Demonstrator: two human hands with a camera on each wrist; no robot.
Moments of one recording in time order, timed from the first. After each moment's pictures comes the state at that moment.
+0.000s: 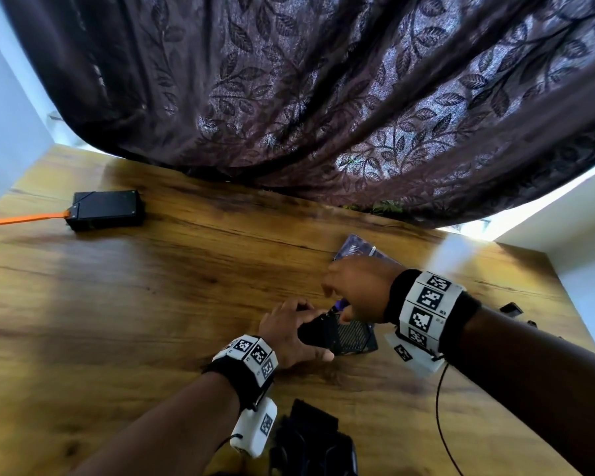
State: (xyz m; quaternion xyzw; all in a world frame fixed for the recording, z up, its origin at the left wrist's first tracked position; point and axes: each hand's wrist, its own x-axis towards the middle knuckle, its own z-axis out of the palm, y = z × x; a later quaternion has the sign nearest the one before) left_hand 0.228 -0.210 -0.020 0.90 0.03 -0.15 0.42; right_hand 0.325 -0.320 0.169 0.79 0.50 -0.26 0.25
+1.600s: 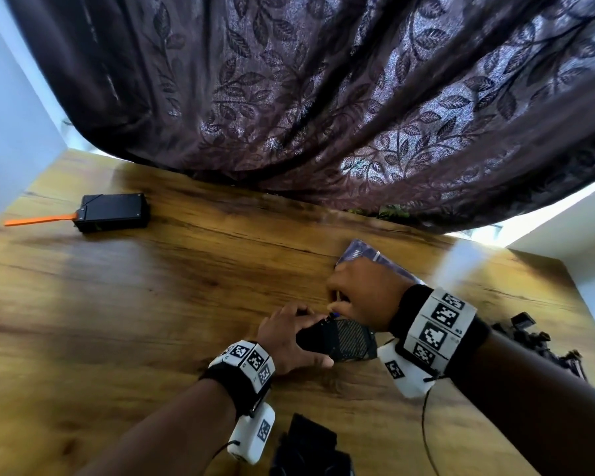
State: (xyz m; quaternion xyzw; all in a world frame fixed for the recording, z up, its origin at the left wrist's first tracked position) left_hand 0.227 -0.211 -0.013 0.90 0.05 -0.16 0.41; right_hand 0.330 -0.335 0.165 0.82 0.52 -0.21 0.10
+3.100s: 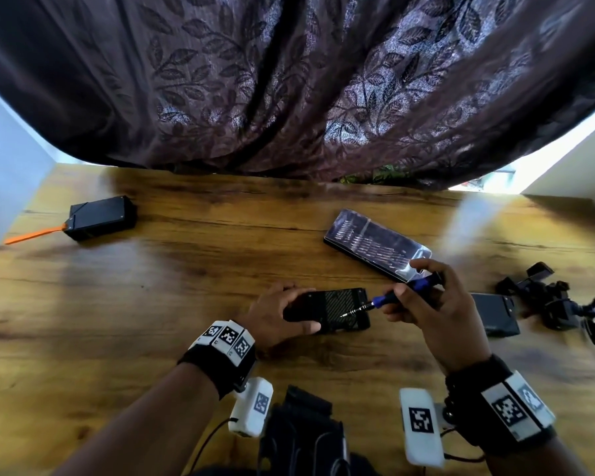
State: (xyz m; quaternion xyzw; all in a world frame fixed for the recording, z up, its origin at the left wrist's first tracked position) left_hand 0.232 -0.210 0.010 0.87 0.07 -0.24 0.43; right_hand 0.289 -0.479 0.099 0.74 0.03 -0.12 -0.66
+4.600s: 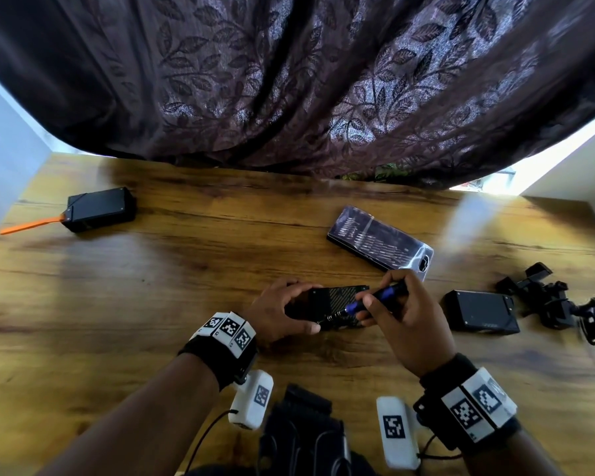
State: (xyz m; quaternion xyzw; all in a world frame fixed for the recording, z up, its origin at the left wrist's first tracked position) left_hand 0.231 -0.202 0.001 0.85 0.06 -0.25 0.46; right_hand 0.268 -0.447 0.093 0.82 0.13 -0.13 -0.54
